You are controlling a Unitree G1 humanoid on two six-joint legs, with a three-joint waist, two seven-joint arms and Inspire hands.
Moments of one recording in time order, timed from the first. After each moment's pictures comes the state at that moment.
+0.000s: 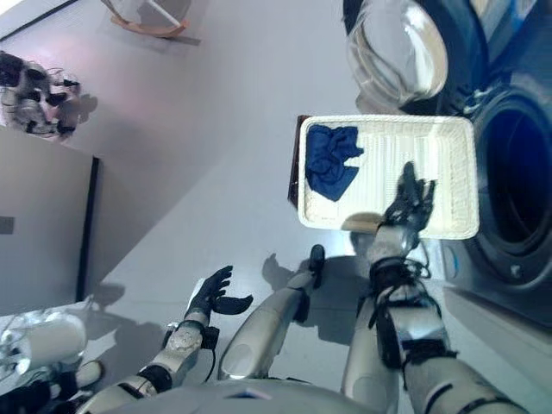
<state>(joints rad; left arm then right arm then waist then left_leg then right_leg) -0.10 0.21 -0.40 1.13 -0.25 -0.35 0.22 -0.50 -0.16 -0.02 0.92 1.29 -0.47 -0.20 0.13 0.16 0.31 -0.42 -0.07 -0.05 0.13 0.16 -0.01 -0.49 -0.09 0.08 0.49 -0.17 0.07</state>
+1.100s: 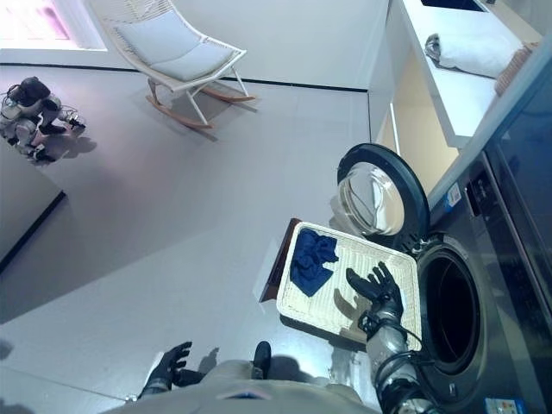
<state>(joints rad) 0.04 0.27 -0.28 1.24 -0.12 -0.29 0.23 0.00 -0.22 0.14 0.78 0.59 -0.26 -0.22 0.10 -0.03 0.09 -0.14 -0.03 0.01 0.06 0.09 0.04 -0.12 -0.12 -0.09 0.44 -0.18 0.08</state>
